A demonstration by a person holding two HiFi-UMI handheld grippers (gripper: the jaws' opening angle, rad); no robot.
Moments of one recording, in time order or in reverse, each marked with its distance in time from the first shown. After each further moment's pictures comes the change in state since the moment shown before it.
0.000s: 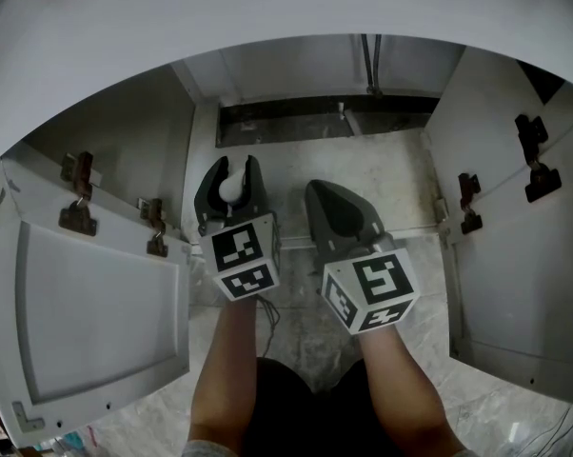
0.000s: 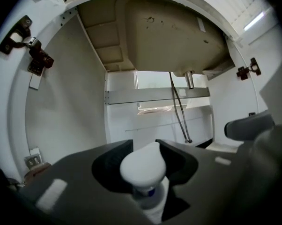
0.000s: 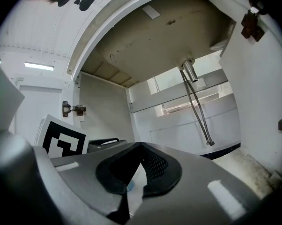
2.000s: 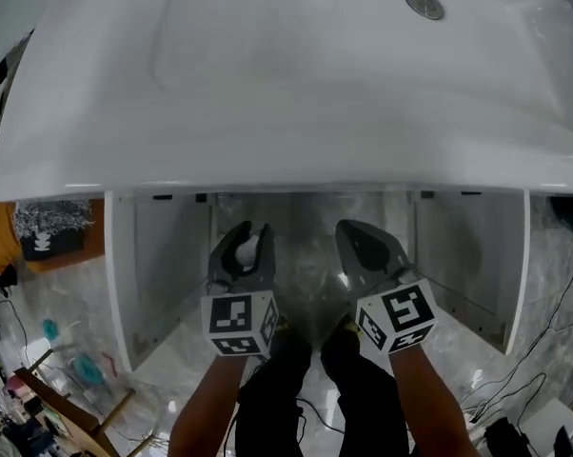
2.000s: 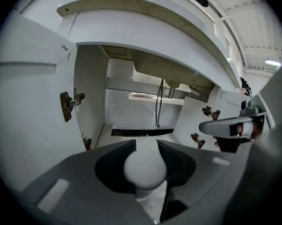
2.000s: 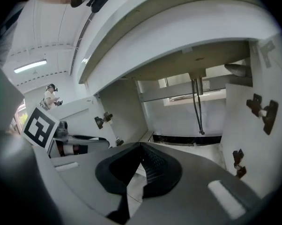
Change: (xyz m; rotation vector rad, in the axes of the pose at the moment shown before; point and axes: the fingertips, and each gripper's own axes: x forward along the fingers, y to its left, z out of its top) left arm -0.191 0.000 0.088 -0.200 0.444 -0.211; right arm -0.126 0.069 0.105 0.031 0.398 0.048
